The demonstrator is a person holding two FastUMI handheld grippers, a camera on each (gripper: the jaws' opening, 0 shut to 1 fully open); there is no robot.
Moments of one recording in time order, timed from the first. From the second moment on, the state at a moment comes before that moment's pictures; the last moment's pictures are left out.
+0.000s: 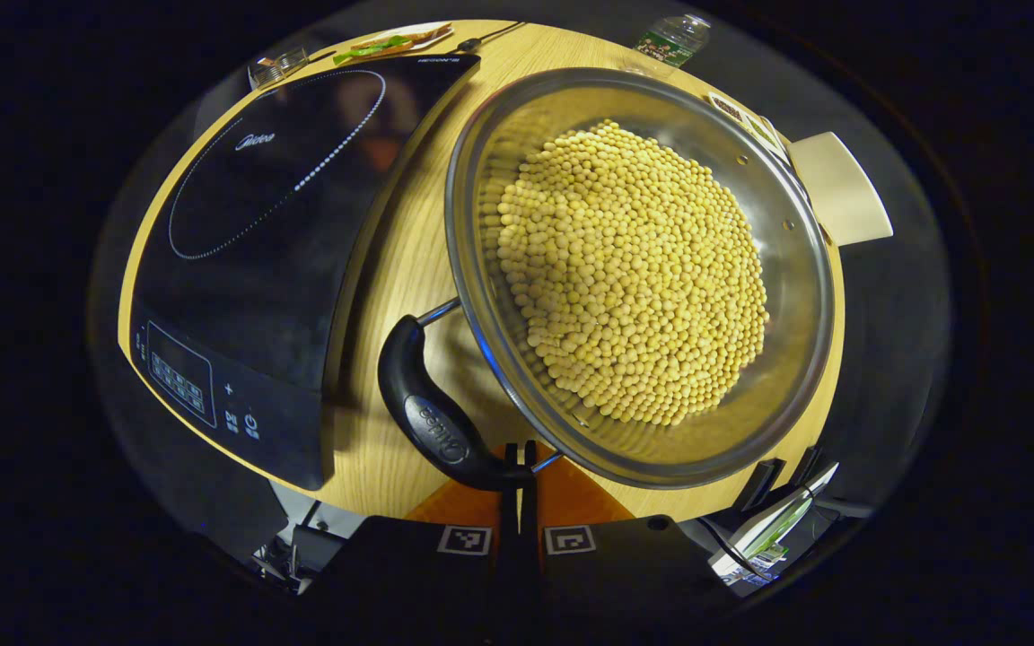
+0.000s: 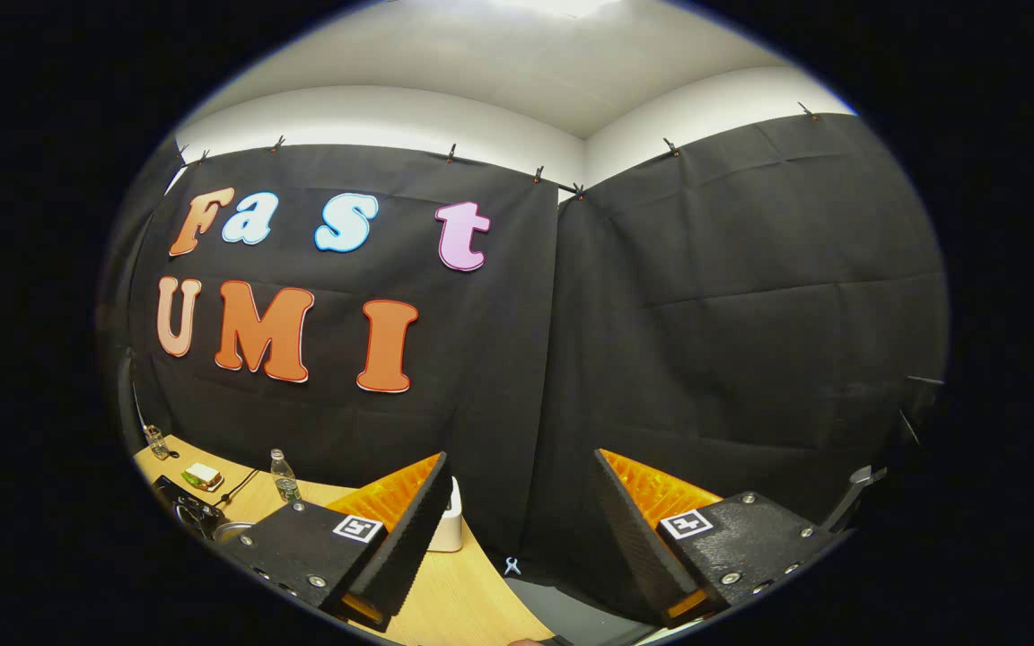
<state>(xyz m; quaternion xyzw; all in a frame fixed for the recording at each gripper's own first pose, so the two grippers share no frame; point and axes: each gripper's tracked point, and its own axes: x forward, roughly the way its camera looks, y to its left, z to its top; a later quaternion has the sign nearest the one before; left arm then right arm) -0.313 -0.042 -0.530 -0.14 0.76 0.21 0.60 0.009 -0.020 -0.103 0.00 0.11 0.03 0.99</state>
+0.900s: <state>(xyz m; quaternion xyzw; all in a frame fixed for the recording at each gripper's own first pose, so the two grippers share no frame) -0.263 0.041 -0.526 0.00 0.71 0.19 0.68 0.009 0.013 -0.138 0.02 0.18 0.03 0.98</state>
